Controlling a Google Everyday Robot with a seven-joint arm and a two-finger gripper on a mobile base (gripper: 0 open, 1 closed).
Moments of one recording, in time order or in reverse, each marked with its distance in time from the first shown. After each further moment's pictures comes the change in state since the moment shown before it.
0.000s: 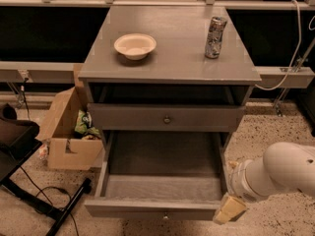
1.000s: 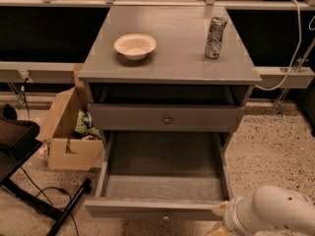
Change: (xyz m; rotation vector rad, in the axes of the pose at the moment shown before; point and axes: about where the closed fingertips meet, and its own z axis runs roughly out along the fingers) arm 0.056 0.059 0.098 -0.097 -0.030 0.099
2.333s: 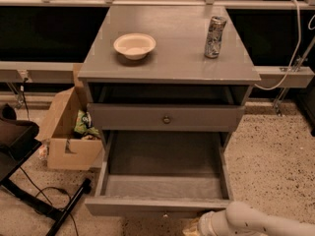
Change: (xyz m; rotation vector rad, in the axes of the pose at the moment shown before) arm 0.026 -0.011 0.222 -0.190 -0.241 0.044
